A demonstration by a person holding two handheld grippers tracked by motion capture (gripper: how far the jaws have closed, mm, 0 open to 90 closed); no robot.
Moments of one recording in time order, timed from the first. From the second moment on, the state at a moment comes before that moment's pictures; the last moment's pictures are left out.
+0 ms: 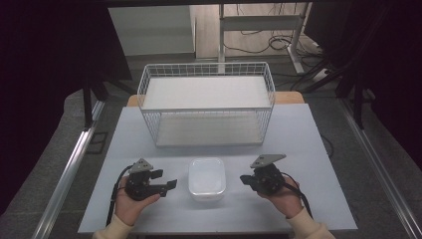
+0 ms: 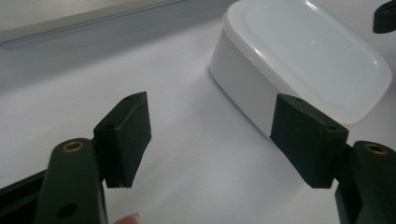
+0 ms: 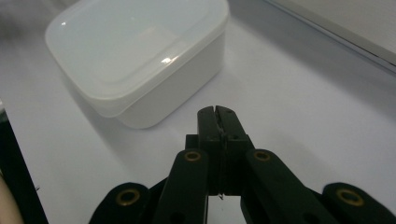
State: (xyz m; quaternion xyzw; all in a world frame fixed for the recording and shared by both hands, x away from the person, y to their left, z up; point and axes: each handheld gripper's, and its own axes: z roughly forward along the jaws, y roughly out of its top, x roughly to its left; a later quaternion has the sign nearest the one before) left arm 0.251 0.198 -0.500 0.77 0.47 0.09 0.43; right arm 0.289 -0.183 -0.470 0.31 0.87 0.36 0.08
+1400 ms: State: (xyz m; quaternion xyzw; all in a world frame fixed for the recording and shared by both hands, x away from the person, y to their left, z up) left arm 0.255 0.181 -0.484 0.76 0.46 0.06 0.46; right arm 0.287 -0.188 -0.479 0.38 0.80 0.46 0.02
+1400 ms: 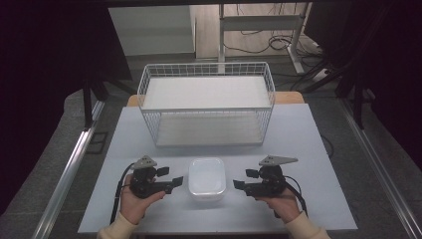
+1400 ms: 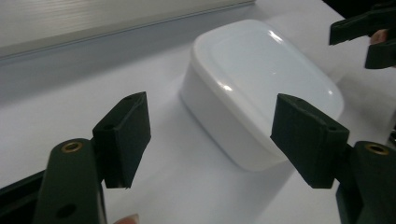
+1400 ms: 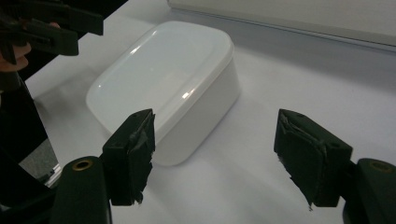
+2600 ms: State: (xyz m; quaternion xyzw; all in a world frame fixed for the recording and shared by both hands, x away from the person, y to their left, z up) left arm 0.296 0.160 -0.511 0.72 0.51 -0.13 0.46; right arm 0.314 -0.137 -0.495 0.43 0.79 0.44 -0.06
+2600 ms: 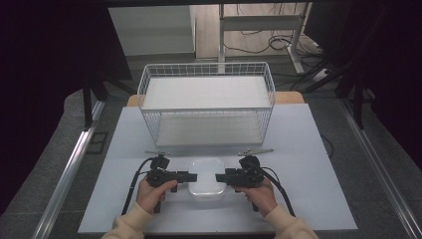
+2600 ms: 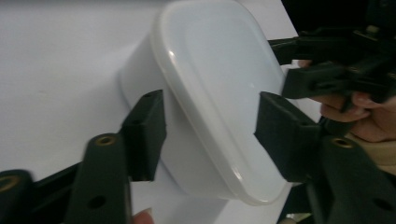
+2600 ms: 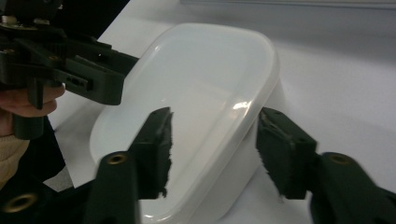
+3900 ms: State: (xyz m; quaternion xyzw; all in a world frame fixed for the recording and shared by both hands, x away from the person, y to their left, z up) left arm 0.268 0.170 -0.492 0.71 0.49 -0.08 0.50; right arm 0.289 -0.156 -0.481 0.45 0.75 0.49 -0.07
